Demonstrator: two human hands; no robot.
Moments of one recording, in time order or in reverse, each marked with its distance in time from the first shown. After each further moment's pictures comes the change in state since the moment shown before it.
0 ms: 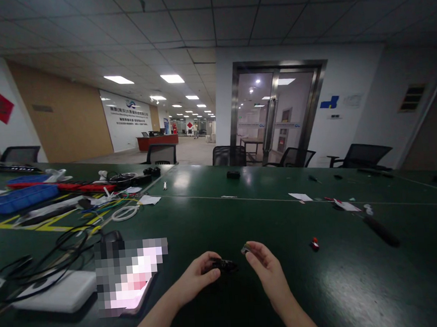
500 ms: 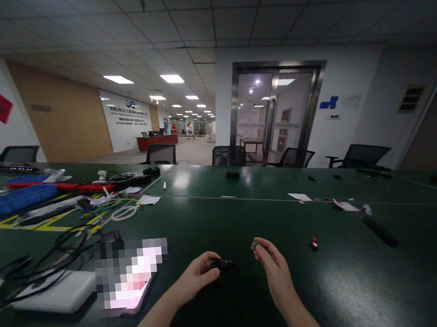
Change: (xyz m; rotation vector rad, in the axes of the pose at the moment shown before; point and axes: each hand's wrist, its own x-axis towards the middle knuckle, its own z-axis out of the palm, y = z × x) left_hand 0.001 -0.001 0.000 -0.030 -0.006 -0.014; right_hand 0.010 0.019 -0.009 0.184 0.213 -0.023
